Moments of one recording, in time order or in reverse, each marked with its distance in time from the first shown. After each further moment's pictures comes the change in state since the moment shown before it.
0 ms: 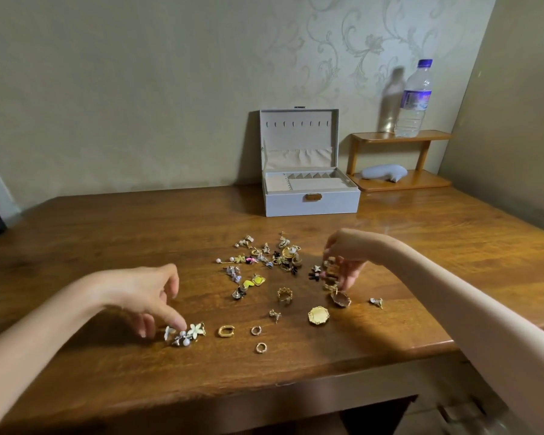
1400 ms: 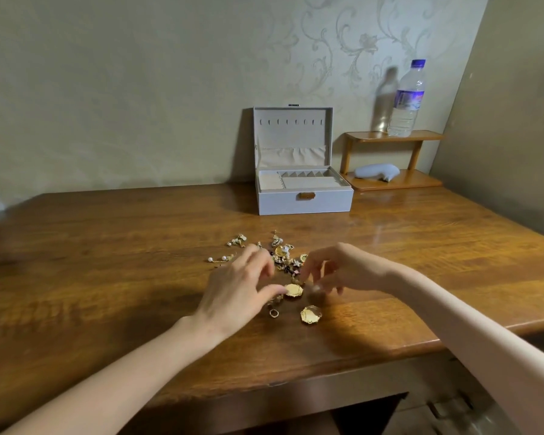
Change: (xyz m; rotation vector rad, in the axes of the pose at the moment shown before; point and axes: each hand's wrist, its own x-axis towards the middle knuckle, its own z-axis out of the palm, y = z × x) left_hand 0.051 0.084 0.088 0.219 0.898 0.681; right_hand -0.043 0.017 0.021 -0.143 0.013 -0.535
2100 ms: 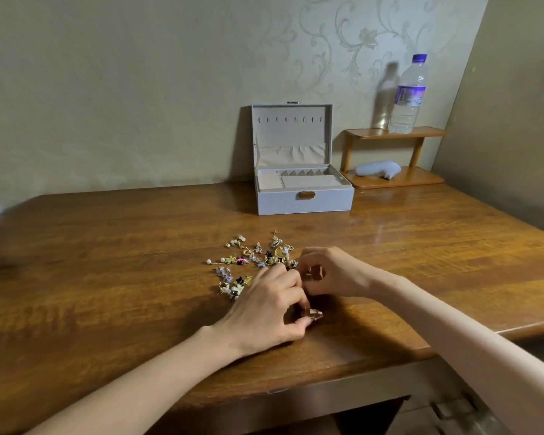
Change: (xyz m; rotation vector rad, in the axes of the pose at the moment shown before) left_hand 0.001 0.012 0.031 -0.048 -0.072 0.322; right_hand 0.020 0.009 0.018 -0.155 0.136 -0.193
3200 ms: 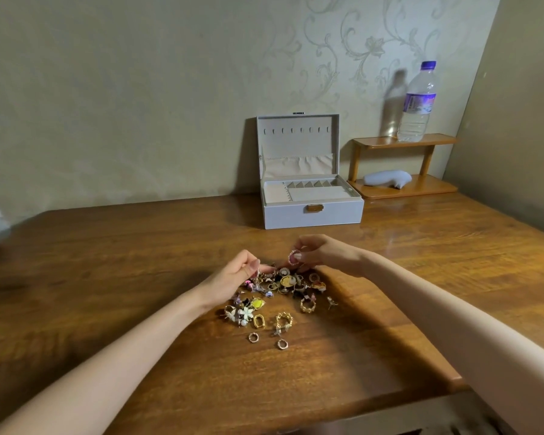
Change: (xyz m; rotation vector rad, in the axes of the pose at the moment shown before) left_hand 0.018 -0.096 -0.023 -0.752 -0.241 -0.670; right_hand 0.074 0.045 -0.011 0.601 -0.096 0.253
